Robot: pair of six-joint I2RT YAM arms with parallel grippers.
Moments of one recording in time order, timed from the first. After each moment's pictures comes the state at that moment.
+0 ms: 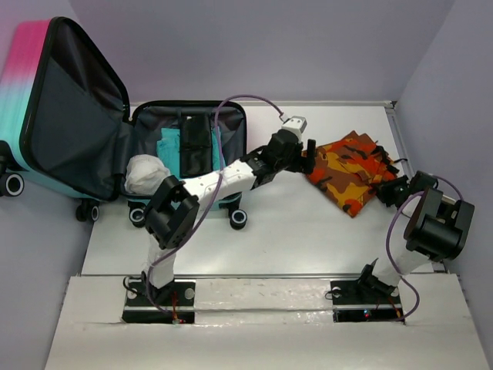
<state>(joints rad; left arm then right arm) -0.89 1.90 1.48 -0.04 -0.12 -0.47 -0.55 1.64 0.61 0.30 -0.46 0.82</state>
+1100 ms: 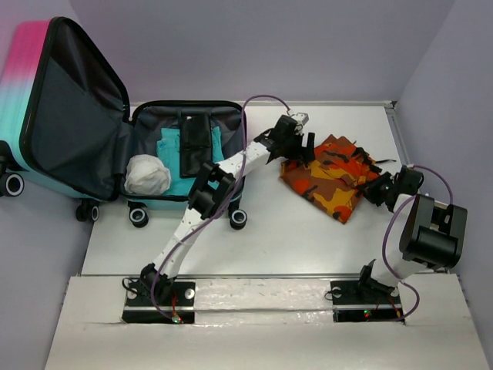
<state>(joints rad) -0.71 2.61 2.28 -0.30 0.22 -0.41 -0.41 1.55 0.59 0.18 -0.45 0.67</state>
